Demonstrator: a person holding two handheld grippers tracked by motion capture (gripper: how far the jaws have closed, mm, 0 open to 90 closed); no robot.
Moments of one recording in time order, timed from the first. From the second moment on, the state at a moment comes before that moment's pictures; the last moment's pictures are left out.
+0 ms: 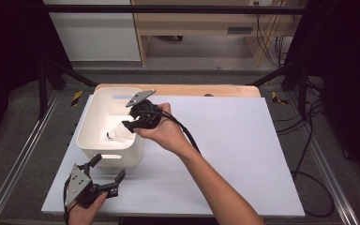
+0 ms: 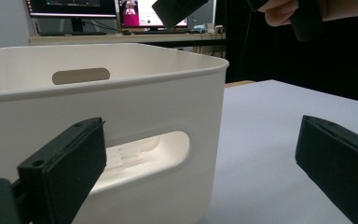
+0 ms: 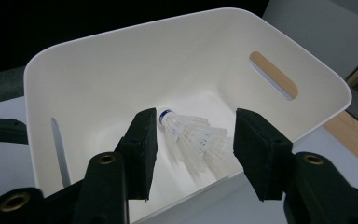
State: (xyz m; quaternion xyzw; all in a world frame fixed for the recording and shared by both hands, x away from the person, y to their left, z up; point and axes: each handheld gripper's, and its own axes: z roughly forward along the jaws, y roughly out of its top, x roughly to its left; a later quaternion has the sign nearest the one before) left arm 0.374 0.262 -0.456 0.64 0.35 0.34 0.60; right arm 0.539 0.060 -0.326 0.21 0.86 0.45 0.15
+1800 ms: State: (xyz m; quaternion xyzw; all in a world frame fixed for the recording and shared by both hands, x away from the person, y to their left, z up) left arm 0.375 0.264 -0.457 0.64 0.35 0.34 0.59; right arm 0.537 0.030 -0.318 0.27 0.81 0.50 0.16
